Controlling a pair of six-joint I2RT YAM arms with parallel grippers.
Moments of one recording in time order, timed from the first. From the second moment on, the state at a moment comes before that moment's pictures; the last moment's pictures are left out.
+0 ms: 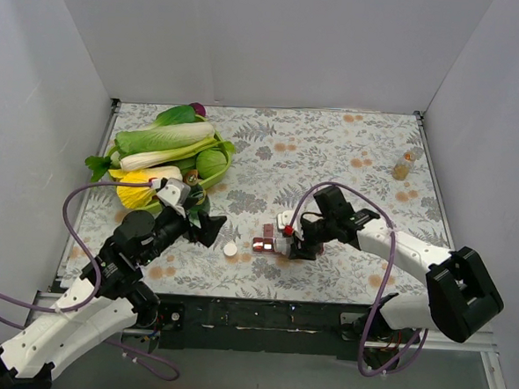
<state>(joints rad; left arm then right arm) -0.71 0.48 0.59 -0.23 -0.06 -0.20 0.65 1.31 0.71 -0.37 -0.73 -0.87</state>
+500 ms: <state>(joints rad) -0.71 0.44 0.57 -0.24 -0.10 -0.20 0.70 1.39 0.76 -0.38 -0.57 -0.86</state>
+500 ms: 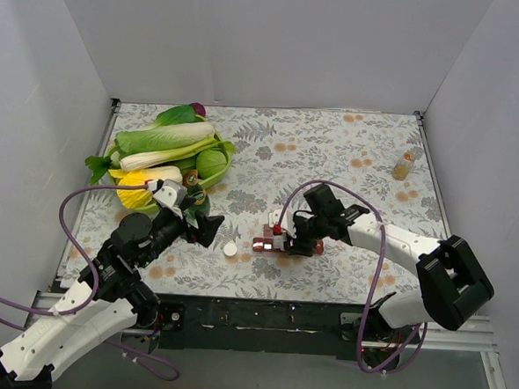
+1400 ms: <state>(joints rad) -0.71 0.40 0.57 -0.25 -0.10 -0.22 0.79 1.48 0.85 -0.43 -0.37 -0.83</state>
